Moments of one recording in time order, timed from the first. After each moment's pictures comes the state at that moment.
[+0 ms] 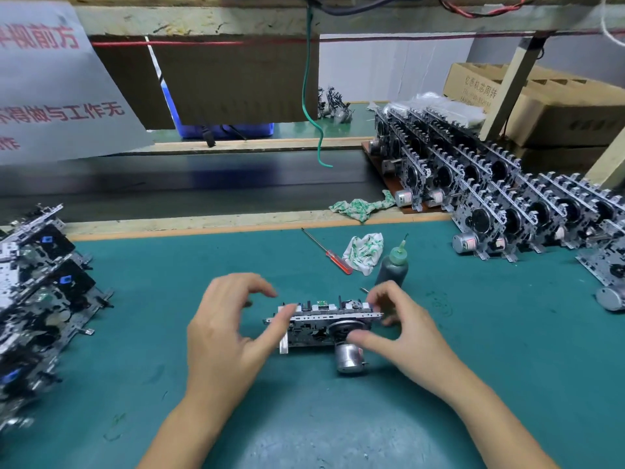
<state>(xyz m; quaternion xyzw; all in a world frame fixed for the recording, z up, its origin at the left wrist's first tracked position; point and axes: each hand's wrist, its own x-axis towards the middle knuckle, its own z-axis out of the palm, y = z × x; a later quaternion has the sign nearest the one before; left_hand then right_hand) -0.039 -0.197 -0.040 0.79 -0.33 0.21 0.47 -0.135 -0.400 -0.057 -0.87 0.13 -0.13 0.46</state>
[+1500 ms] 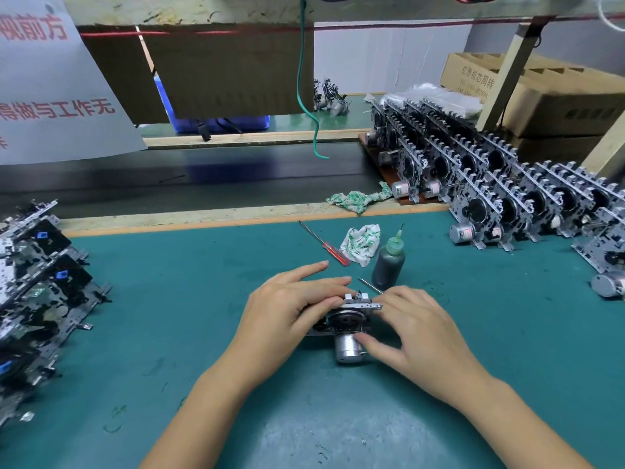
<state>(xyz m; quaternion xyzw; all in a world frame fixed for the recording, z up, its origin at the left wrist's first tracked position) -0.035 -0.230 -0.035 0.78 -0.47 0.01 0.41 -0.149 -0.405 -0.057 -0.97 0.00 -0.20 0.11</state>
